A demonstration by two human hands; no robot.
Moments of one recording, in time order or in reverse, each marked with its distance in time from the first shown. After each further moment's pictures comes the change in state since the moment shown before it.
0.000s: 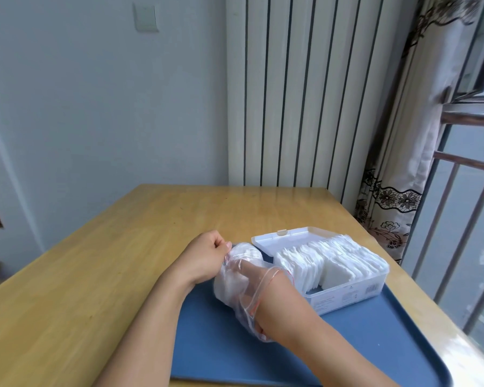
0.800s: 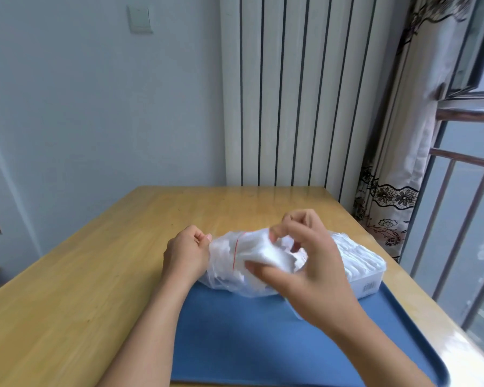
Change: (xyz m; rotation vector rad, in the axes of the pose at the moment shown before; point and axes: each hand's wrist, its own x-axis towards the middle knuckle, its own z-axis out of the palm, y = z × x) left_hand 0.016 -0.017 -0.001 0.236 0.453 -0.053; right_hand -0.005 0.004 -0.038 0.391 0.524 -0.212
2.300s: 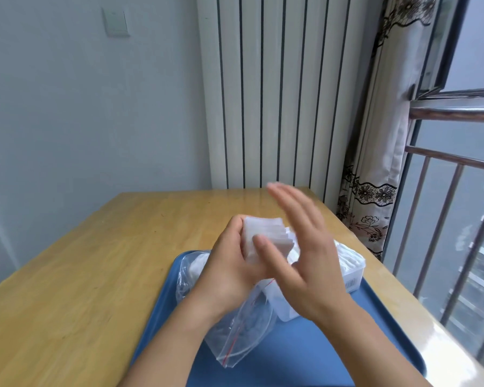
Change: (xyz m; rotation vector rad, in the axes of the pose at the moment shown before) left_hand -0.089 0.095 -0.014 -0.849 -0.596 0.320; right_hand 0.009 0.006 -0.018 -0.177 0.054 -0.161
